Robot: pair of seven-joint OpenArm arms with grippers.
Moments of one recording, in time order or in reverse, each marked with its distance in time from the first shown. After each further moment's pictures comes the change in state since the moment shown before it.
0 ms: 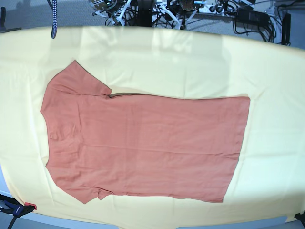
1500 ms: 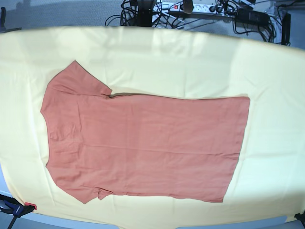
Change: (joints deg) left arm 64.5 -24.5 0.0 108.6 21.6 12.2 33.4; right arm -63.2 28.7 0.1 96.3 -33.2 -19.4 -31.9
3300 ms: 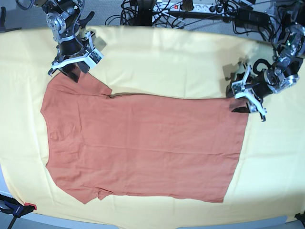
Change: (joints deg) left arm -70.1 -27.6 9.5 -37.9 6.0 -27.2 -29.5; right arm 45.1 -0.3 -0.2 -8.6 -2.0 12.6 -1.0
